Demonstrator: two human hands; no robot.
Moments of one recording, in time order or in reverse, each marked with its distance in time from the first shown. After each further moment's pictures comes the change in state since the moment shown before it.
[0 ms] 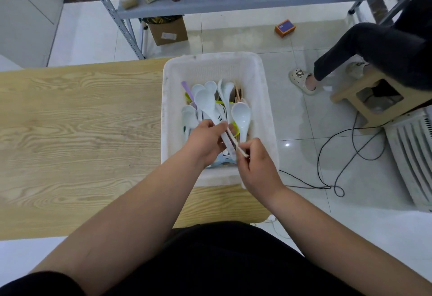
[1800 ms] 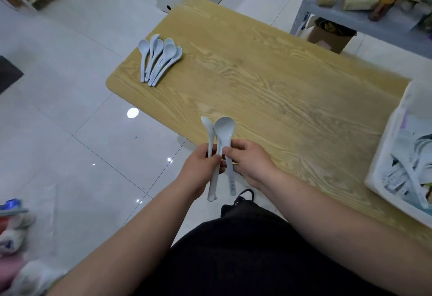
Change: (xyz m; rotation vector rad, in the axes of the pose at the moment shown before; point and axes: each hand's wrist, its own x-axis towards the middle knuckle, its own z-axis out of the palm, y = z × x) left_hand -0.253 -0.021 -0.470 0.018 0.490 0.187; right_hand -0.083 -0.241 0.428 0.410 -0.721 0.461
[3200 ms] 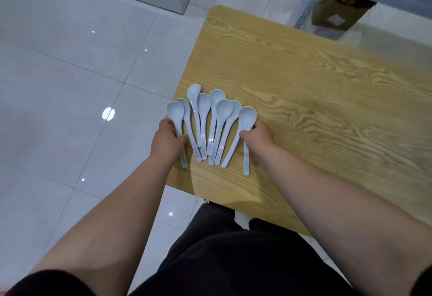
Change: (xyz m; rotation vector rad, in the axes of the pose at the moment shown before) left_hand 0.407 0.163 -0.333 0.762 0.143 0.082; right_hand 0.356 -0.151 0.211 -0.371 0.535 0.154
